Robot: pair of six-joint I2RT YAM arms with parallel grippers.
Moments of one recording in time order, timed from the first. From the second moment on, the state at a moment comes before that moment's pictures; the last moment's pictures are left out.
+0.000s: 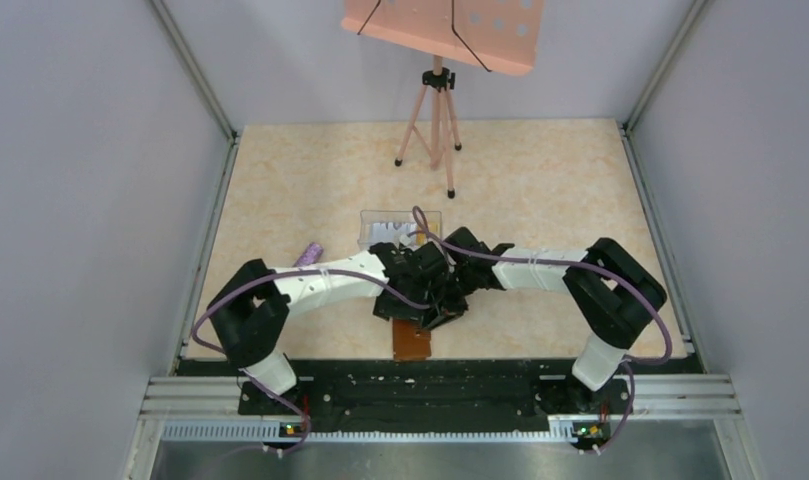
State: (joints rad) left arm -0.99 1.68 1.12 -0.88 -0.16 -0.78; right arm 0.78 1.73 0.87 -0.27 -0.67 0.59
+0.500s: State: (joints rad) left arm -0.74 1.36 0.90 -0.59 0.07 -0.81; right arm 0.72 1.54 0.86 -0.24 -0.60 0.61
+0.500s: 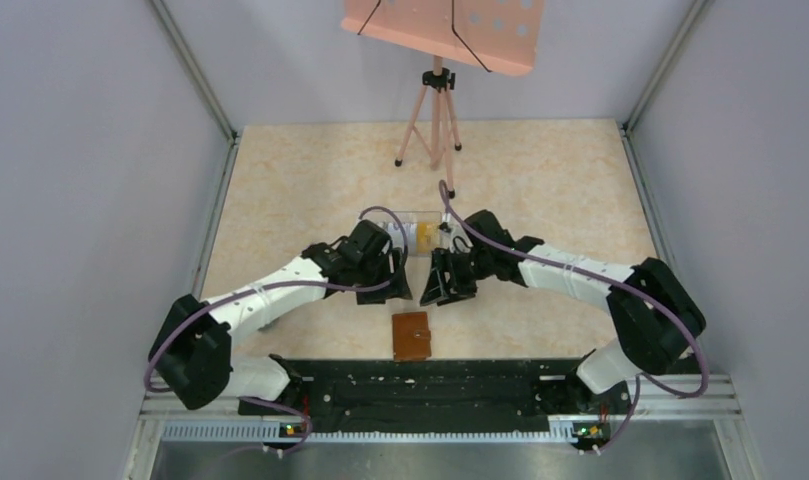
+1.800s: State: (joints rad) left arm 0.02 0.92 0.56 -0.18 -0.03 -0.58; right arm 0.17 1.13 0.66 -0.23 0.20 0.36
